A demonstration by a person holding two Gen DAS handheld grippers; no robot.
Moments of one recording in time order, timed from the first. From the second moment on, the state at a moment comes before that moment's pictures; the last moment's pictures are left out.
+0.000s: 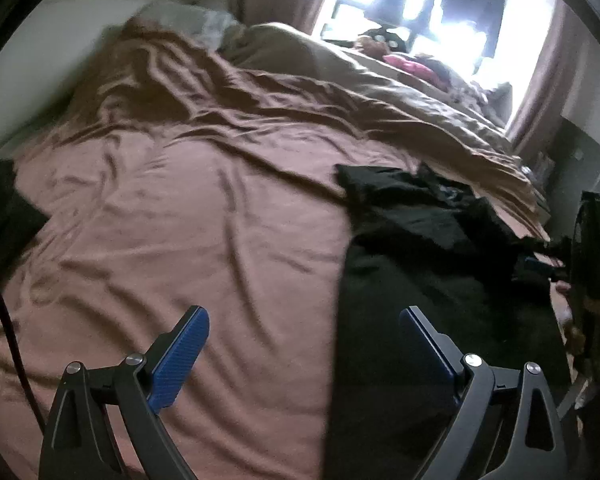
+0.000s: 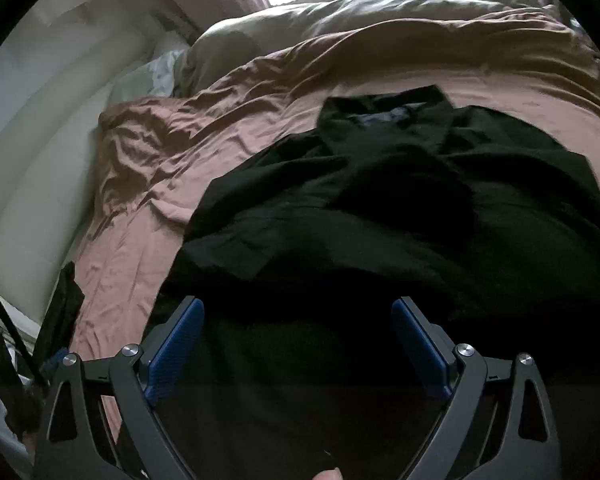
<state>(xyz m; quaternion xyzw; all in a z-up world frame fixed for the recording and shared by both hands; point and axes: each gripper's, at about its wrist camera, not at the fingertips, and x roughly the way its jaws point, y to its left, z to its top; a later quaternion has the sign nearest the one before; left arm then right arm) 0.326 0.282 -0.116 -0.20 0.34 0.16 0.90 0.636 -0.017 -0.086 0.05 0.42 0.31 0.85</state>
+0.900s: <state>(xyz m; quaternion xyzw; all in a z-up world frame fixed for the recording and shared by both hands) 0.571 0.051 -0.070 -0.05 0.38 -0.02 0.93 0.648 -0.201 -0.124 0.13 0.42 0.18 0.88</state>
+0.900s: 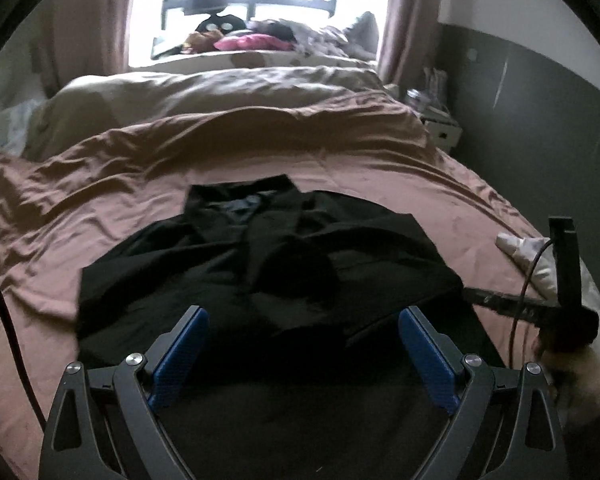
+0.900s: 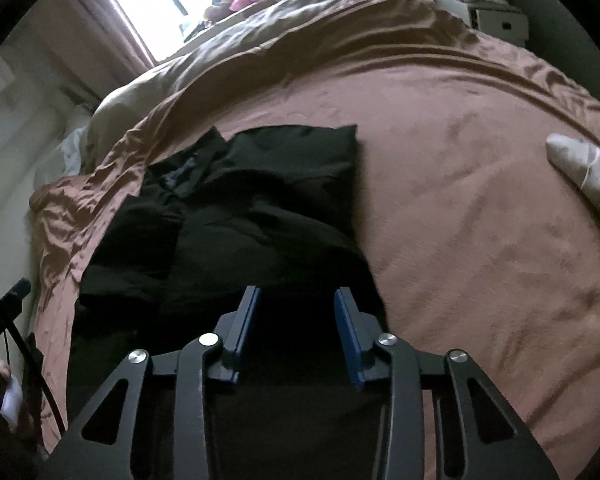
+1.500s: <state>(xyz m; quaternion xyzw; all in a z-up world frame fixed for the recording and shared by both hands) 0.646 0.017 -0.157 0.07 0.48 0.05 0.87 0.659 -0.187 -0.143 0.13 0.42 0.18 0.88</state>
